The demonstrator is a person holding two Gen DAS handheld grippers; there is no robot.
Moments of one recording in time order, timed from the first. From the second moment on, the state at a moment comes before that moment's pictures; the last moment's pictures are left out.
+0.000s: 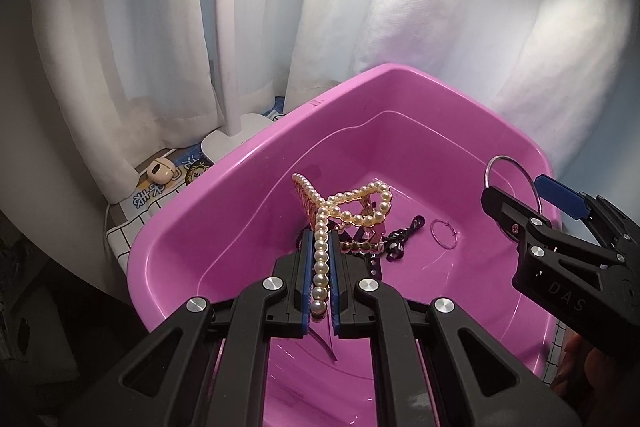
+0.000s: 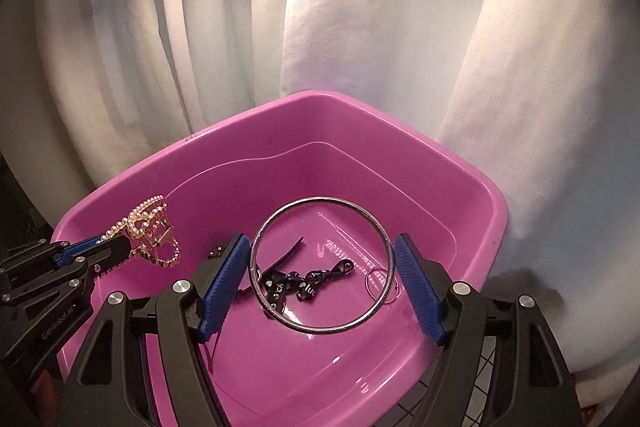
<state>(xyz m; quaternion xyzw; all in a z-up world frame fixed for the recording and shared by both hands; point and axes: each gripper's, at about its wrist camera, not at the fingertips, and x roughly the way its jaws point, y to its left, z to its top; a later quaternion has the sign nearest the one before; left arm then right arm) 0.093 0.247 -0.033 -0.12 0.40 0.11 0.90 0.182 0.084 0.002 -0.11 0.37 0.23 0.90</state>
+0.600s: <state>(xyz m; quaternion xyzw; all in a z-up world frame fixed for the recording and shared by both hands) 0.083 0.248 -0.018 -0.11 0.37 0.14 0.91 0.180 0.074 0.010 -0.10 0.37 0.19 0.90</state>
